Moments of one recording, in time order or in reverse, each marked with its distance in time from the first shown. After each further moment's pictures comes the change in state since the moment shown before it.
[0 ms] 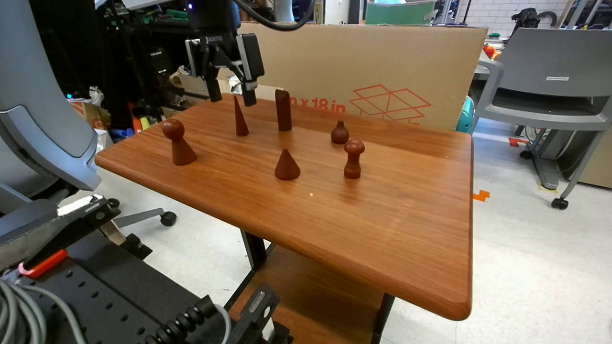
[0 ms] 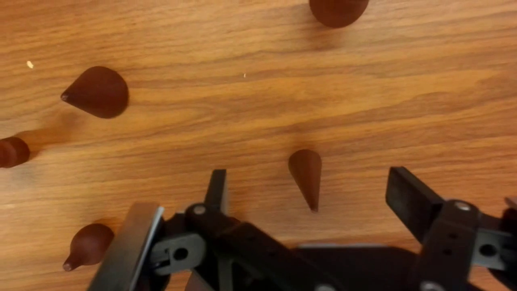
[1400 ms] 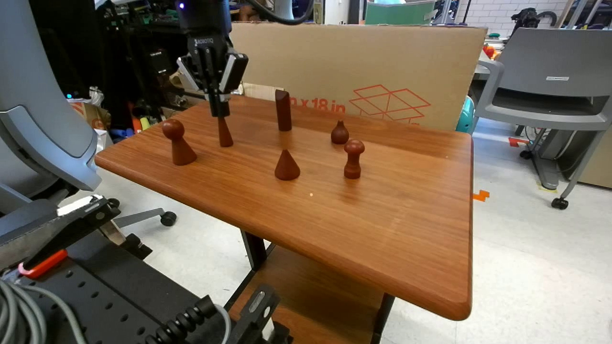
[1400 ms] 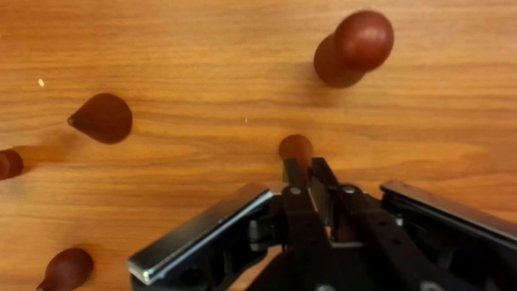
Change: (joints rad) arm 0.021 -0.013 -0.004 -0.006 0.040 -0.106 -0.136
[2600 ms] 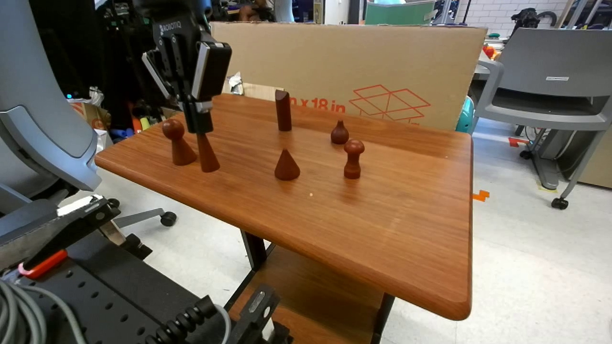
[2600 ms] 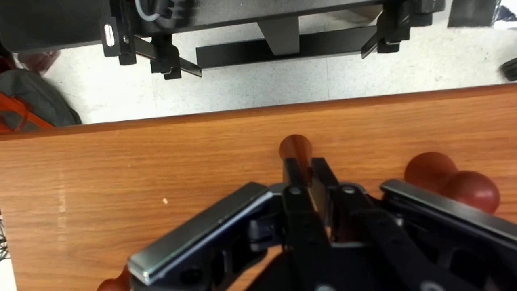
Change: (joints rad) arm -0.058 -0.308 -0.035 -0.392 -0.049 0.070 0.050
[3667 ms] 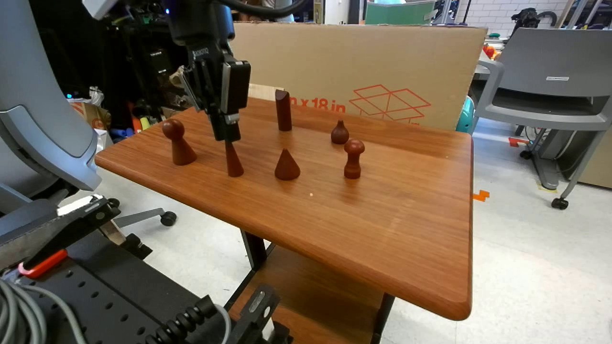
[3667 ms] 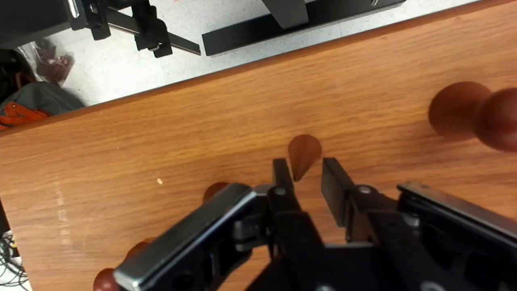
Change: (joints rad) arm 0.015 0.146 -0.005 0.120 -0.077 0.032 0.206
